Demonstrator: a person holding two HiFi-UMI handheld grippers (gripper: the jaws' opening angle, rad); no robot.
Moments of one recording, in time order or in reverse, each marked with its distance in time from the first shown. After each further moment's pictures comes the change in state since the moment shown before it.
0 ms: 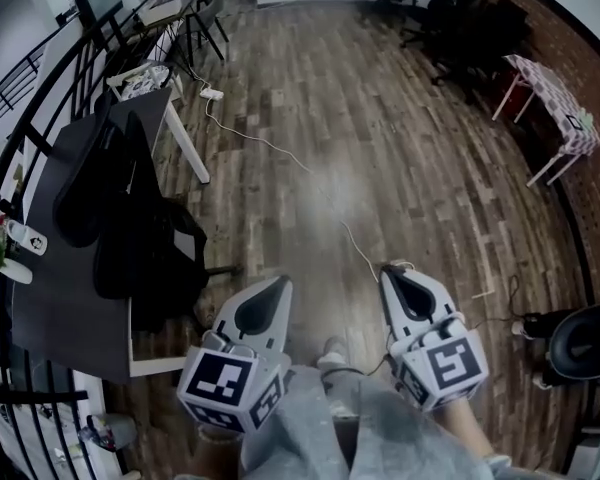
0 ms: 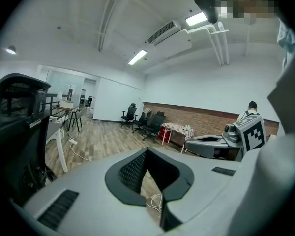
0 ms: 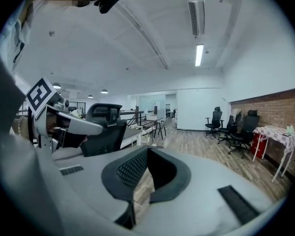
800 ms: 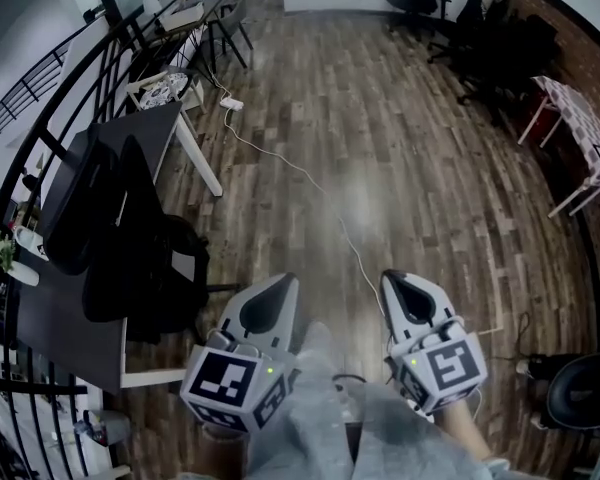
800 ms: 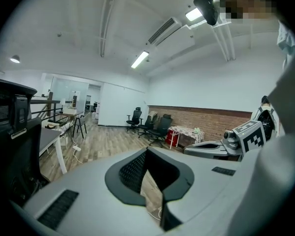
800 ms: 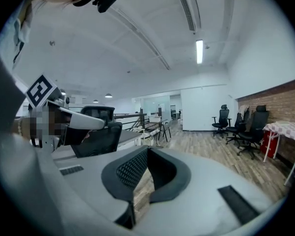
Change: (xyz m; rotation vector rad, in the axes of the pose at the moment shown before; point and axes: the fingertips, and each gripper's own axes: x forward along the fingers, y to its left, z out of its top) left arm 0.104 -0.004 0.043 0.014 -0.043 0.089; right arm 0.066 -0.095 0.004 0.025 -0.039 0.095
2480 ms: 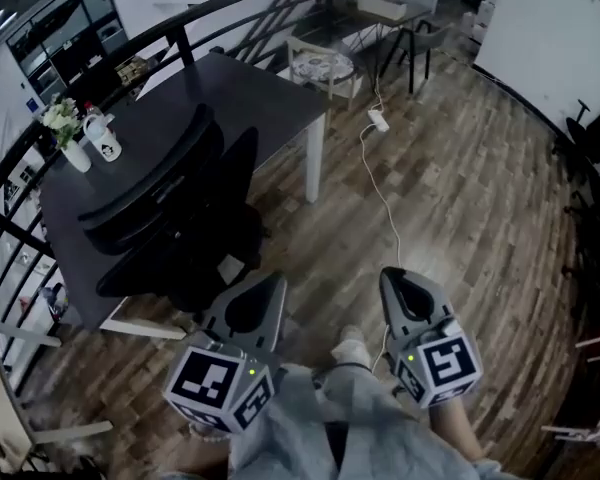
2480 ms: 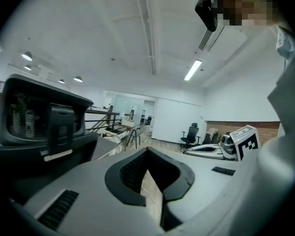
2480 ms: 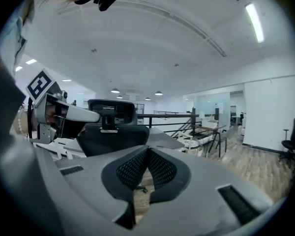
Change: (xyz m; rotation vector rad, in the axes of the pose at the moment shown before) left arm 0.049 0.259 0.070 -0.215 -0.184 0.624; right arm 0.342 0.044 0.091 -0.241 0.035 0.622
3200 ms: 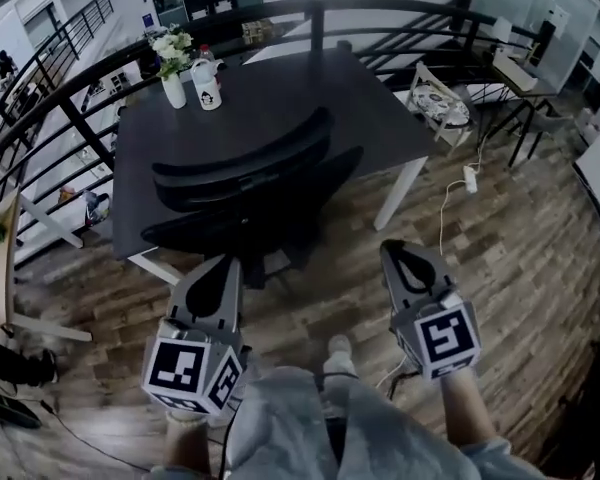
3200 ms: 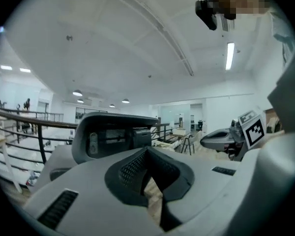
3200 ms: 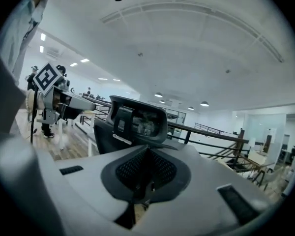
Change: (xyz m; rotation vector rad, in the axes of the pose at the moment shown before) left arm -0.086 0.121 0.014 0.029 -0.133 0.664; right arm 0.140 0.056 0.065 -0.376 -0.099 0.504
